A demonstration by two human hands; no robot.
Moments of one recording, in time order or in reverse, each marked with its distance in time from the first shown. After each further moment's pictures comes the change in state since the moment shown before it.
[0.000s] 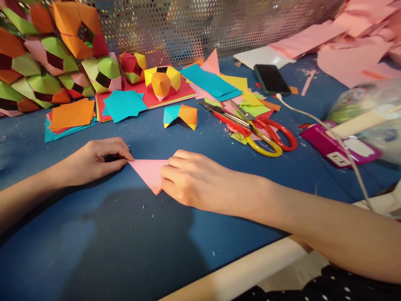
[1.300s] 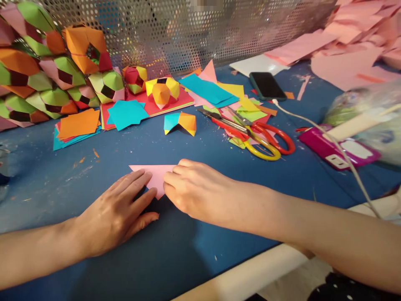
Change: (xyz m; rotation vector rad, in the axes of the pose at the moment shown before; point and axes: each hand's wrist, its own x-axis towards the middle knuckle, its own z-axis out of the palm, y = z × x) left_hand -0.033 0.060 0.054 0.556 0.104 0.271; right_hand -0.004 -0.010 -0.003 0.058 -0.116 0.071
